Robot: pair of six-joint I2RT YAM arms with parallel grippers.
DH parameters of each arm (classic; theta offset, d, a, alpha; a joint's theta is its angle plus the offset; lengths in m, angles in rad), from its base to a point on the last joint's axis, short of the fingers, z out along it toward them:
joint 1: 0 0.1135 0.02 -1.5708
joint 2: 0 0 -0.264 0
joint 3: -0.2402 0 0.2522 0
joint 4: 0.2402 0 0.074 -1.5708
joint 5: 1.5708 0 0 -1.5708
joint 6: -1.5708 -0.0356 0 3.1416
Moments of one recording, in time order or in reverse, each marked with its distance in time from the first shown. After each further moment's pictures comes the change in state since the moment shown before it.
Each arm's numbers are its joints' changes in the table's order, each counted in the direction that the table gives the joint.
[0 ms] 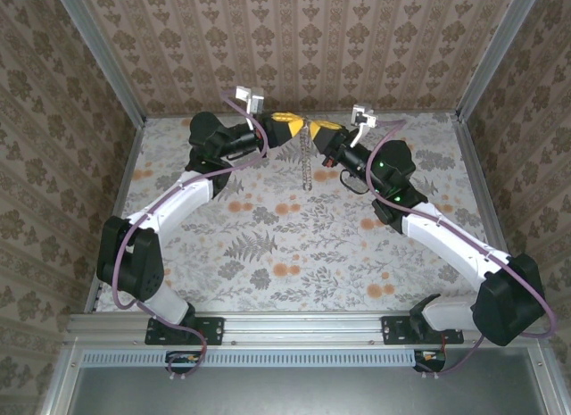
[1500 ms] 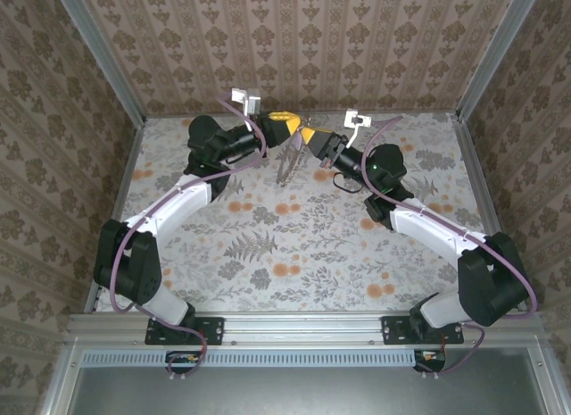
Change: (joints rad) left arm -0.002 -0.028 0.042 -0.001 -0.091 -0.018; right arm -0.019 0.127 0.050 -0.251 -0.157 -0.301
